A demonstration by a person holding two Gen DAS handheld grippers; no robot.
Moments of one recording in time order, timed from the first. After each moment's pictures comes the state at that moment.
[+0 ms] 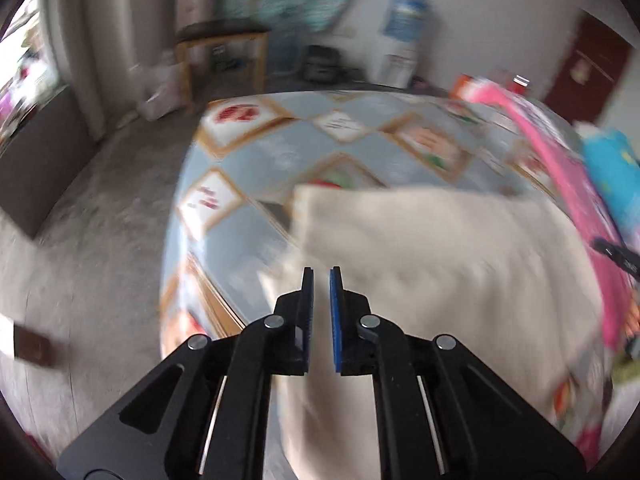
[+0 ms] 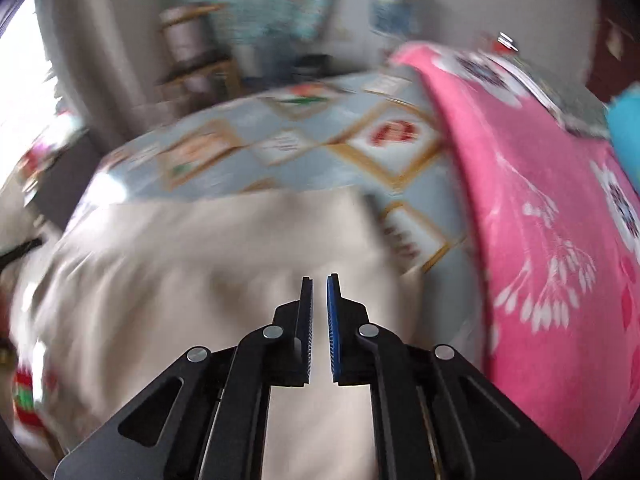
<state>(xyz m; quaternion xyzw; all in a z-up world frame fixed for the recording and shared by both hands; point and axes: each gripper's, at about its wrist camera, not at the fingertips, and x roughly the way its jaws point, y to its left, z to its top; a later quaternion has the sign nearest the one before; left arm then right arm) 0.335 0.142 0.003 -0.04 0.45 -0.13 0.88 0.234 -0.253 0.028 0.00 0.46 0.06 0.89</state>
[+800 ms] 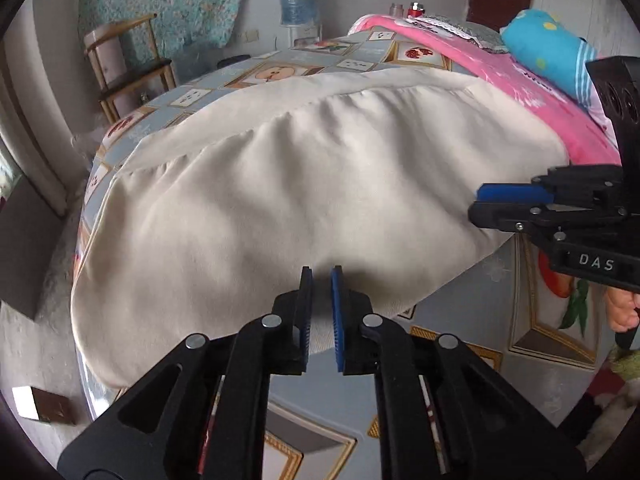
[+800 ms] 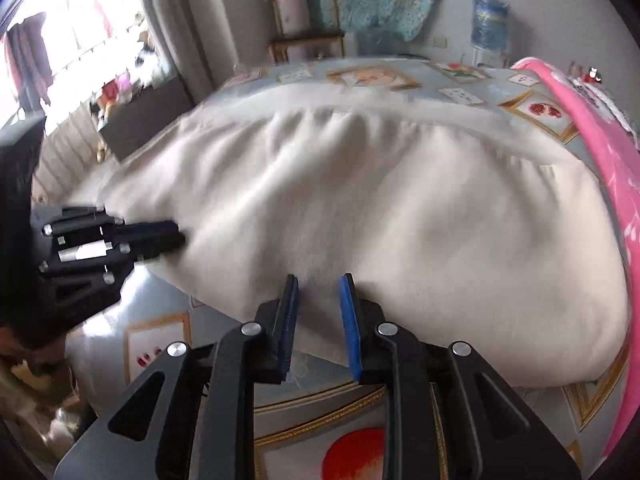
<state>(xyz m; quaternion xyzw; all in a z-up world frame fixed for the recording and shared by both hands) 0.219 0.008 -0.043 0.09 0.43 -0.20 0.87 0.150 -0.111 -0.019 0.01 0.46 0.14 0.88</state>
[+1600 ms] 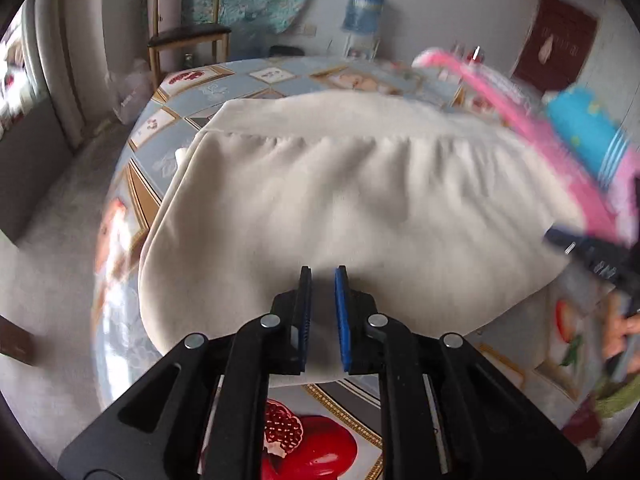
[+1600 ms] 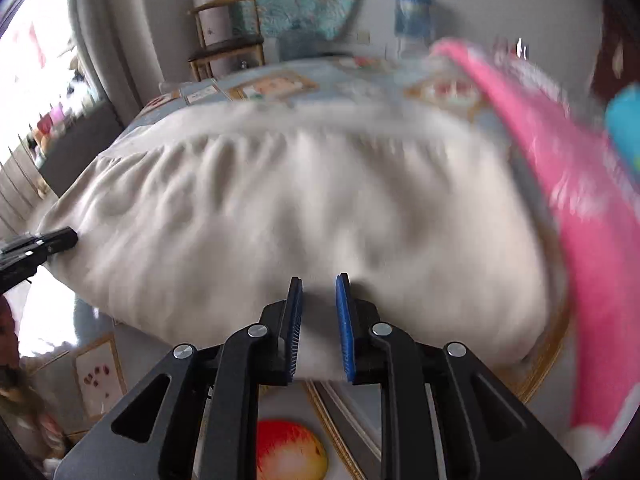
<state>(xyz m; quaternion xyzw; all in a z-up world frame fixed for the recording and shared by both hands) 0.248 0.099 -0.047 -0.04 0.43 -0.16 0.89 0.164 -0.176 -0.019 0.04 0.46 0.03 0.89</state>
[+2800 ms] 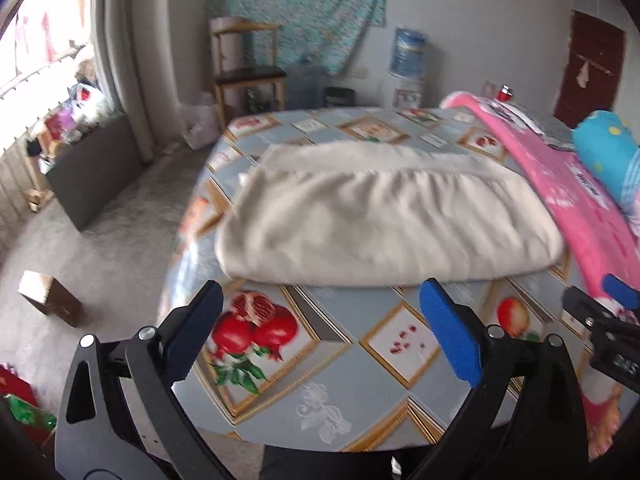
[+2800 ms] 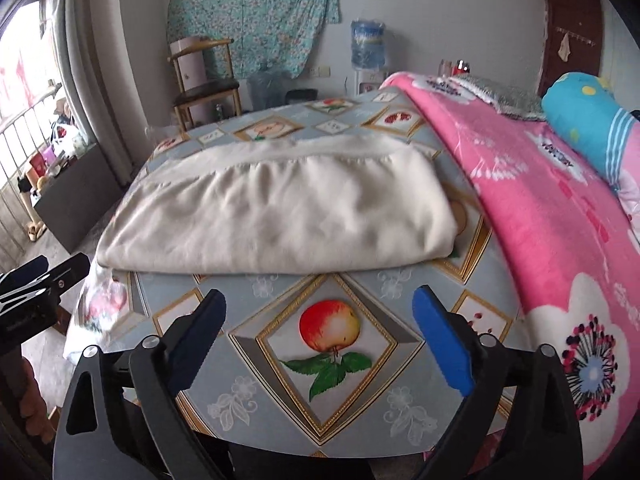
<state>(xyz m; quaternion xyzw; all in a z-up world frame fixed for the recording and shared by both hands) 0.119 0.049 0.041 -0.01 0.37 -0.02 0.93 0.028 -0.130 0.067 0.04 0.38 -0.06 0.92</state>
